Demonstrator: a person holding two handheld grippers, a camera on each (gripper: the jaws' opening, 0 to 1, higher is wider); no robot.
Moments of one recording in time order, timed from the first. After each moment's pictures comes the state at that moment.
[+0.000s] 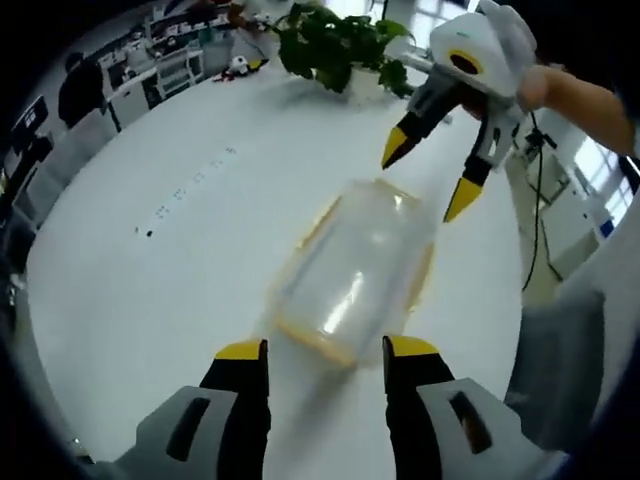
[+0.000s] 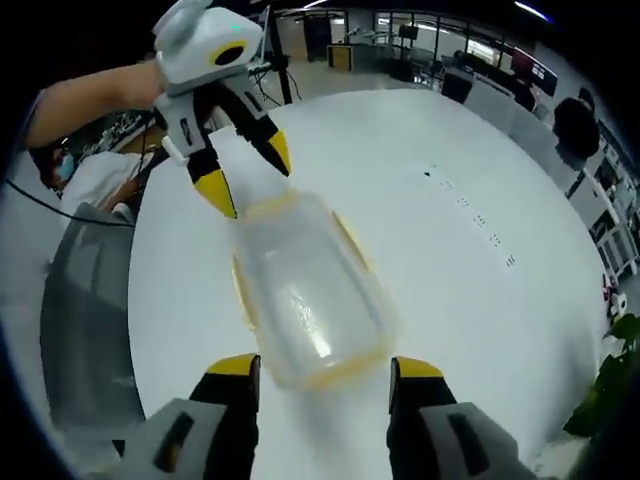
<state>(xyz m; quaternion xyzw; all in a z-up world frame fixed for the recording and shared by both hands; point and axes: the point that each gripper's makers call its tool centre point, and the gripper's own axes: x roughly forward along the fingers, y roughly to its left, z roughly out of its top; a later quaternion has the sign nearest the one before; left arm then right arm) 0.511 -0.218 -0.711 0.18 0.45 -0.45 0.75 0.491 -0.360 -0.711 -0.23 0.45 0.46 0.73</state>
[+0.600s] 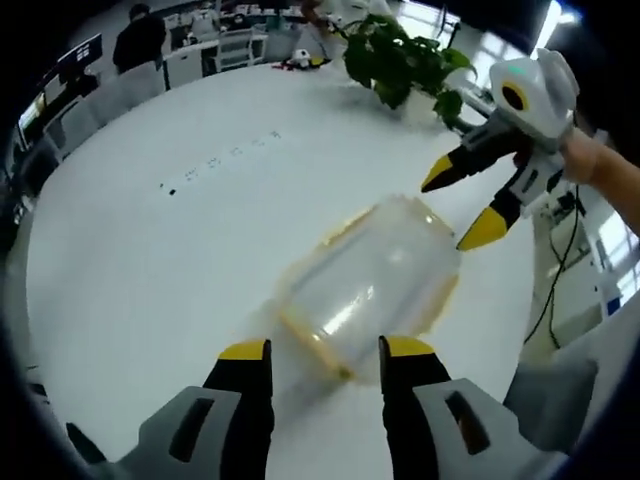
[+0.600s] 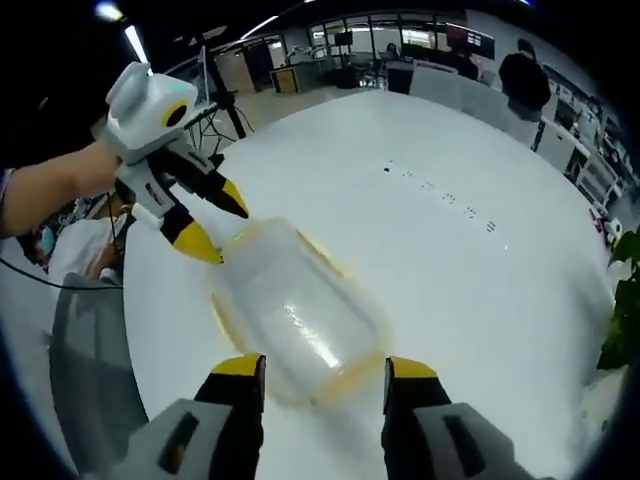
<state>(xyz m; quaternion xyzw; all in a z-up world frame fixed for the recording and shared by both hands) 0.509 -0.221 -0.724 0.09 0.49 -0.38 0.78 0.500 -0.361 -0.717 -0.12 0.47 0.40 0.78</state>
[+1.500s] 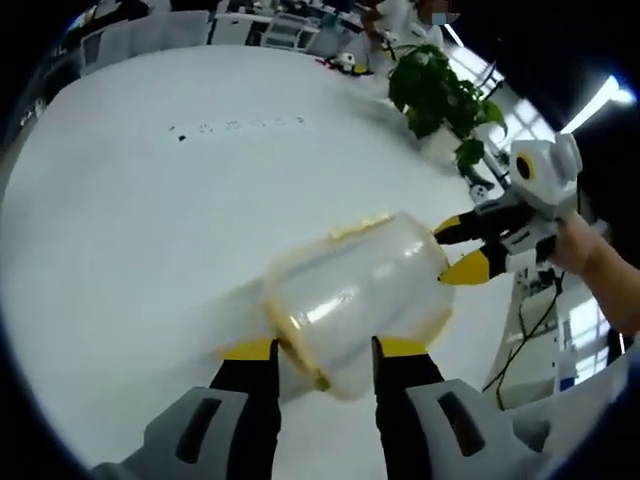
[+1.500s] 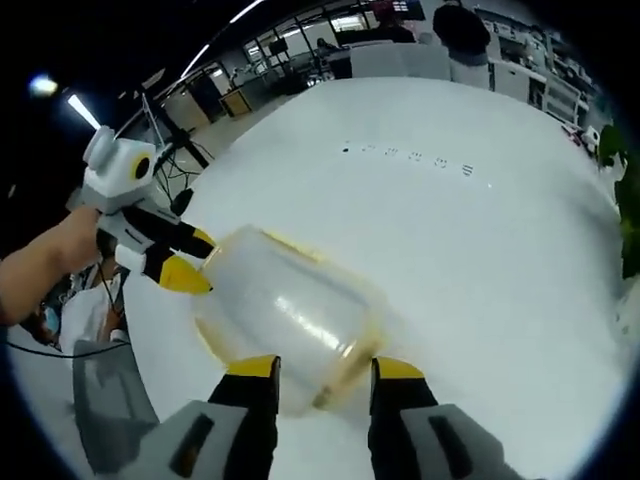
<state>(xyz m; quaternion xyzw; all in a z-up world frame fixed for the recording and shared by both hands) 0.509 -0.228 -0.737 -0.04 0.52 -0.35 0.78 0.500 -0.365 -0.734 0.00 0.51 0.33 0.79</state>
